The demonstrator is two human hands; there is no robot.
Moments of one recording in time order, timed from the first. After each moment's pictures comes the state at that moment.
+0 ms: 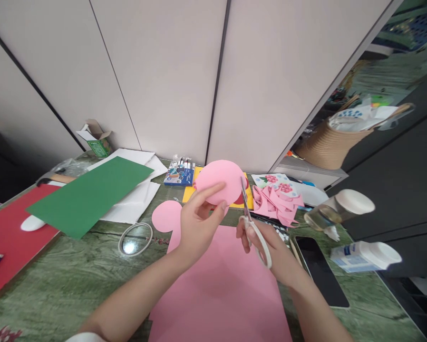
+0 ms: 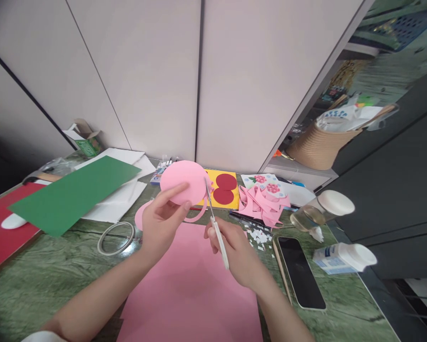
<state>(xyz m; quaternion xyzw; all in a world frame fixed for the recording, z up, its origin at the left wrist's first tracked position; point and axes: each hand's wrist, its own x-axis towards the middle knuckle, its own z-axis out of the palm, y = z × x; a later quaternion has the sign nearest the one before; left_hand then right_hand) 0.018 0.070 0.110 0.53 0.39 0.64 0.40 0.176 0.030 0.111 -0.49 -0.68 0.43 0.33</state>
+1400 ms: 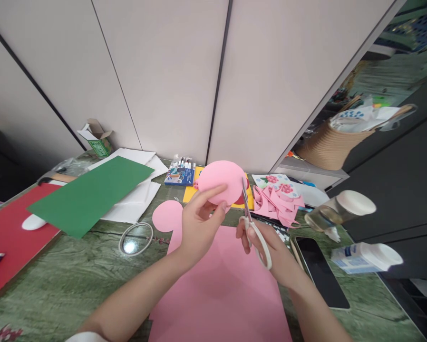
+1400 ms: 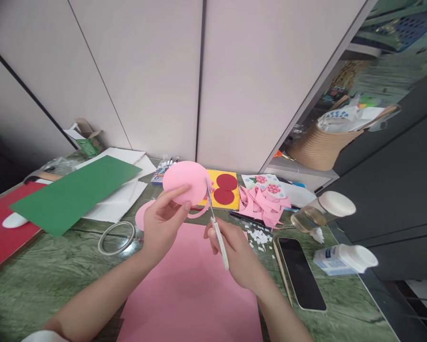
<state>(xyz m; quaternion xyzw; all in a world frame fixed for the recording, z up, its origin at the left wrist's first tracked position) 0.019 0.070 0.109 0.54 0.38 0.64 0.39 0.174 0.030 0.111 -0.49 -0.69 0.42 0.33</state>
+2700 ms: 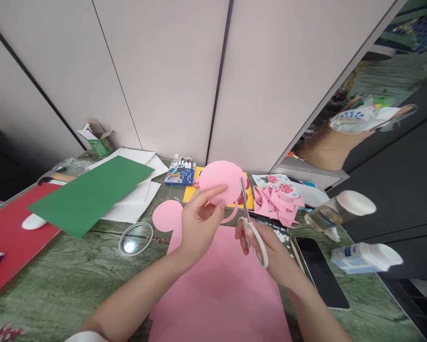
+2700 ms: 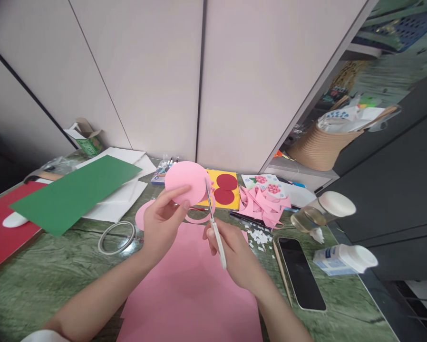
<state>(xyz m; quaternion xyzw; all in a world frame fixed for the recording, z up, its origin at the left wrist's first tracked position) 0.018 0.071 0.109 0.54 0.37 0.65 0.39 0.173 0.030 0.108 -0.48 -0.68 0.44 0.33</state>
